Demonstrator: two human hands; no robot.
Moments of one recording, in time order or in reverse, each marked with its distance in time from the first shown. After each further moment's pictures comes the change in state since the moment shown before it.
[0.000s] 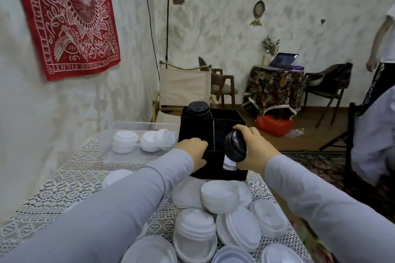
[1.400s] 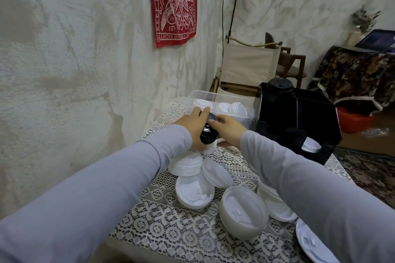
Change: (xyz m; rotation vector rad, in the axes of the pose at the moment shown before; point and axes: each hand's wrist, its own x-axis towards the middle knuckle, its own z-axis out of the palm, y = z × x) left_hand -0.143 -0.142 0.004 -0.038 0.025 -0.292; right_hand 0.023 -0.222 0.119 0.777 -0.370 0.104
